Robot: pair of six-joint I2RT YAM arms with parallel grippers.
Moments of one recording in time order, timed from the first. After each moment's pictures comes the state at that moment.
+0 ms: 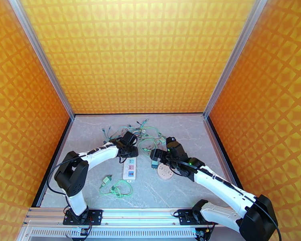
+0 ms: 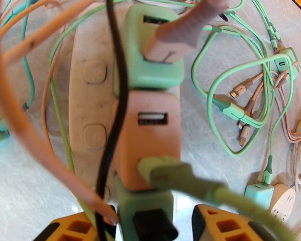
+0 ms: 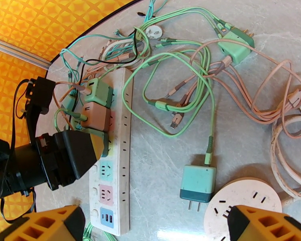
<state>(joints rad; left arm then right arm) -0.65 1.81 1.26 -0.55 -0.05 -0.65 0.58 1.13 0.78 -0.38 -0.01 0.76</state>
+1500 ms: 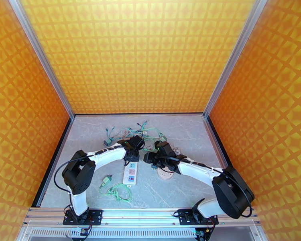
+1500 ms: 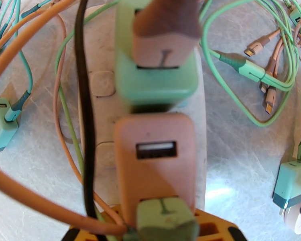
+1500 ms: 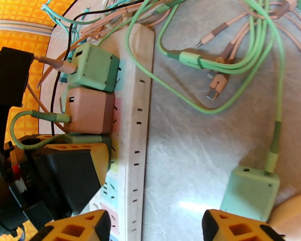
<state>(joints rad) -0.75 1.88 1.35 -0.72 -0.19 -0.59 0.58 1.49 0.77 -0.09 -0.27 0.81</state>
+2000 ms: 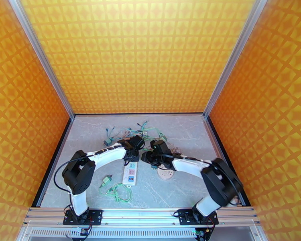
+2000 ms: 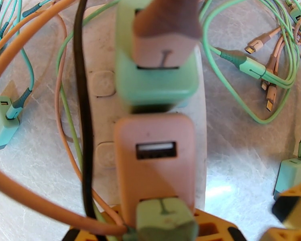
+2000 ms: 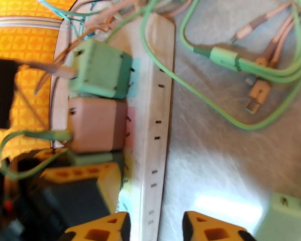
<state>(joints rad) -0.75 1.88 1.35 -0.73 -0.19 -0.59 0.58 1.68 0.82 0.06 -0.38 0.87</state>
